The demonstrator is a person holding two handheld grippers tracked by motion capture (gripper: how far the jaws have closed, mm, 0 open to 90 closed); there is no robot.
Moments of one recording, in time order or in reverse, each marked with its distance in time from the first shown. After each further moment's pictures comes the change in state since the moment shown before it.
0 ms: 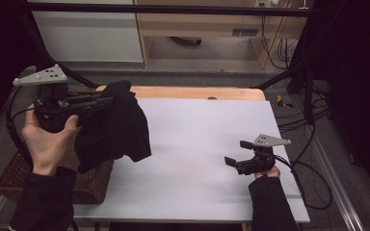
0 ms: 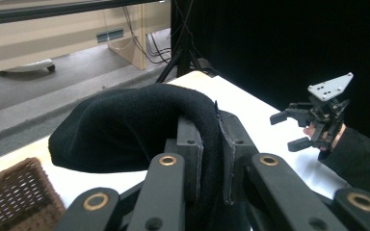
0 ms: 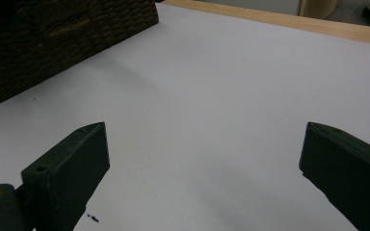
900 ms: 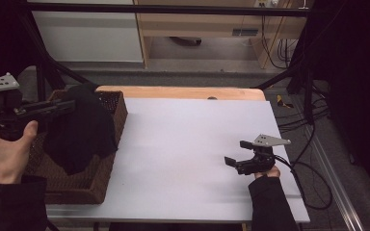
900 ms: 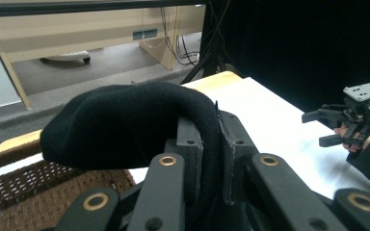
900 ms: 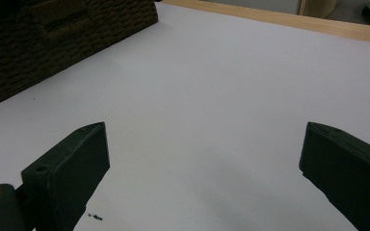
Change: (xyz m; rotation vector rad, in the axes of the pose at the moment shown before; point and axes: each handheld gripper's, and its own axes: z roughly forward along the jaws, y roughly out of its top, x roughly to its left) left arm 0.041 -0.033 -0.060 -0.032 0.106 -0.077; right arm 0.000 0.000 0.001 0.004 -0.001 0.004
